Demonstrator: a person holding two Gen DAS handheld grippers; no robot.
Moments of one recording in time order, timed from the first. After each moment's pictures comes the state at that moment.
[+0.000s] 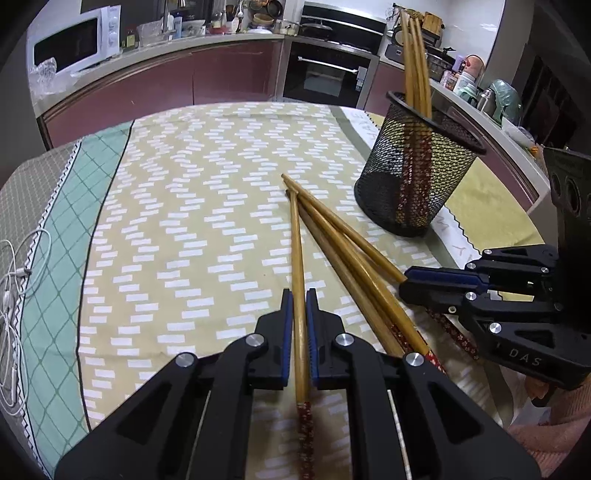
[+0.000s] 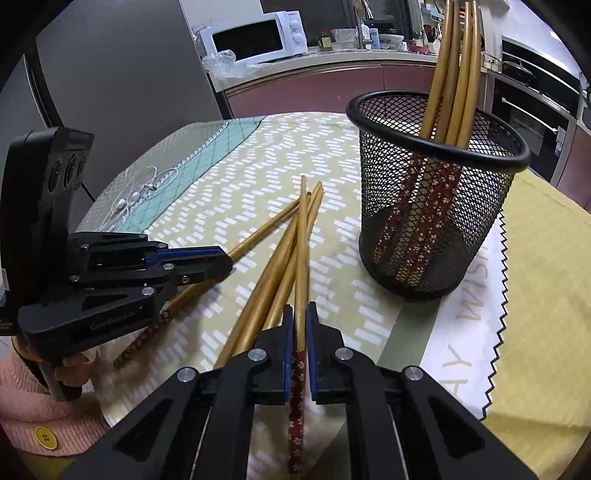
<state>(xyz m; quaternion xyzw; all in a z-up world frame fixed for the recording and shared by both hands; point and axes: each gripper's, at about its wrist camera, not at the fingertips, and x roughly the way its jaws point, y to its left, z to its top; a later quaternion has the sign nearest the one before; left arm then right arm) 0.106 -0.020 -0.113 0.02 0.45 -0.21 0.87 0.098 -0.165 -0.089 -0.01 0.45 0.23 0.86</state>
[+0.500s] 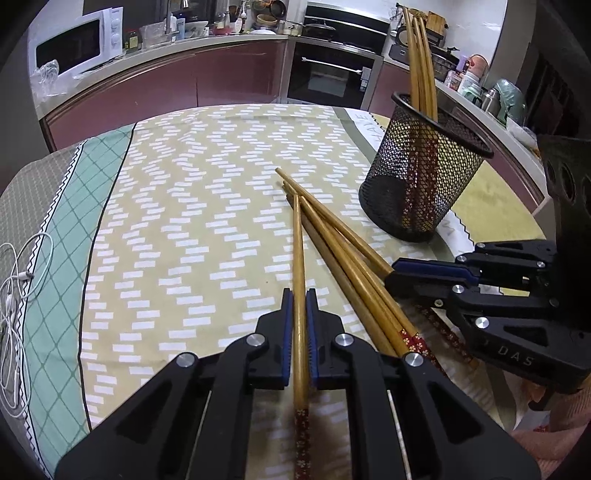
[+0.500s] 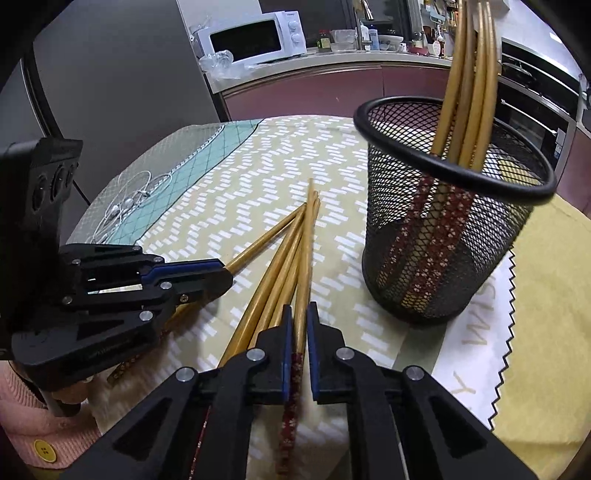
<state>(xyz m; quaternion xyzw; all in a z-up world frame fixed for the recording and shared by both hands) 0.112 -0.025 -0.110 0.02 0.44 -0.21 0.87 0.111 -0.156 -0.088 0.00 0.44 0.23 0.87</state>
